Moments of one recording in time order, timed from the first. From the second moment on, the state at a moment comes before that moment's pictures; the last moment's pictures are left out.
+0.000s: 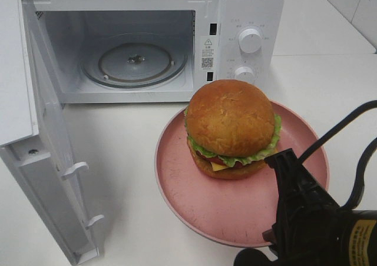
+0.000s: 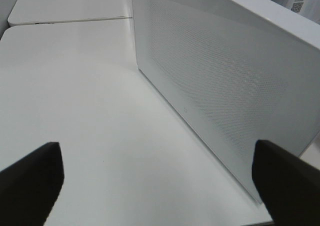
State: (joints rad) left arm 0.00 0.00 -0.50 -0.16 1.04 0.14; right arm 1.39 1.22 -0.51 -0.68 0.70 -0.13
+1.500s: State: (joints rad) left arm 0.00 0.00 -0.50 -0.16 1.04 0.14; right arm 1.06 1.22 -0.51 -0.44 0.56 -0.74
